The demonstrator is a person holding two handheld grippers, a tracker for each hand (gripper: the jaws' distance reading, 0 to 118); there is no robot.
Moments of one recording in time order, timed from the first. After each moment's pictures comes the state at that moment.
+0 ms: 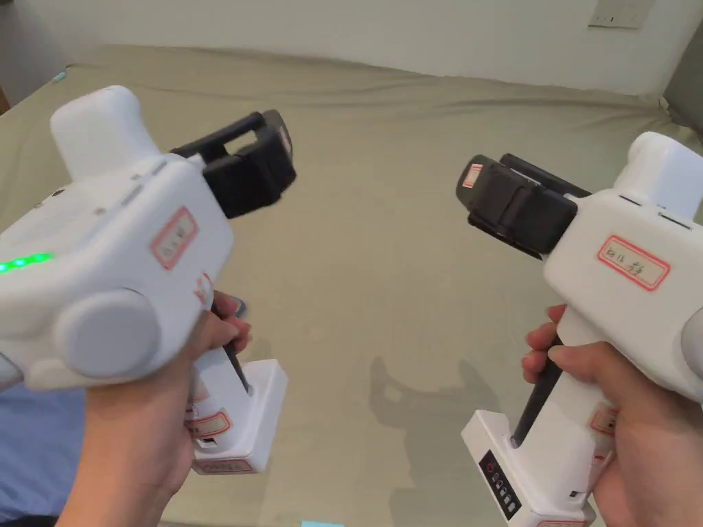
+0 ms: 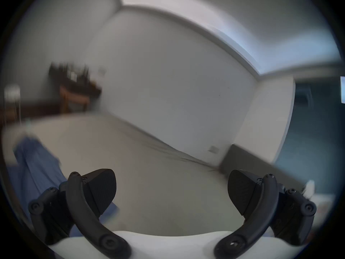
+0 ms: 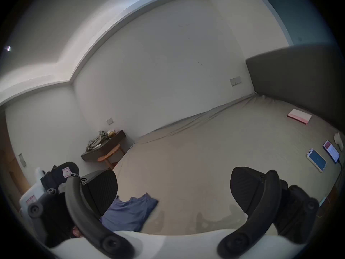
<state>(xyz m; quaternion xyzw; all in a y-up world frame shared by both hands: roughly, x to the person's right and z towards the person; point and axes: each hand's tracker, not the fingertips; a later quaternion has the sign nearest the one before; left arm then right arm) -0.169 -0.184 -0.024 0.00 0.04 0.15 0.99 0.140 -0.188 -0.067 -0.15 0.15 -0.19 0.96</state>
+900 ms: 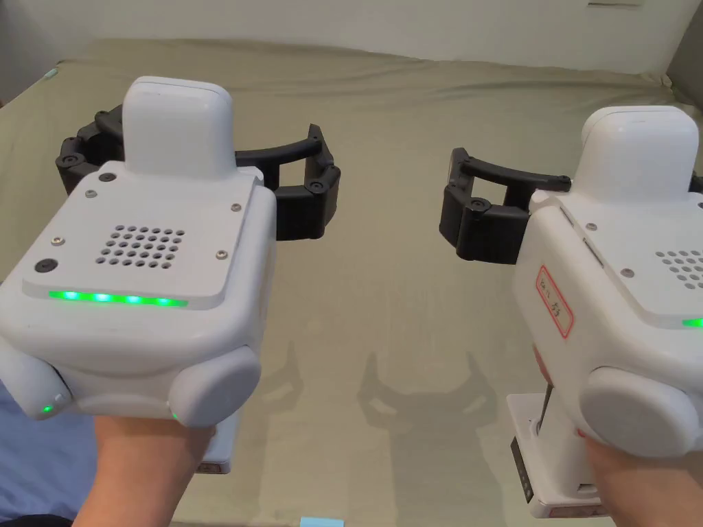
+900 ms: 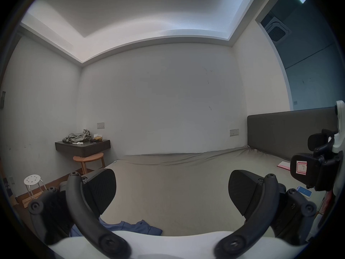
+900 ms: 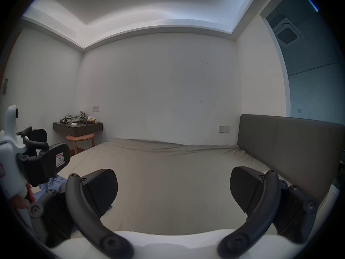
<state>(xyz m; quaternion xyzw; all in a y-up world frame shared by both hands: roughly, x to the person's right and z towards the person) -0.122 -0.183 -0.023 0.01 0.06 -0.03 1.00 0.108 -0.178 -0.043 -0.03 0.08 0.03 1.00</state>
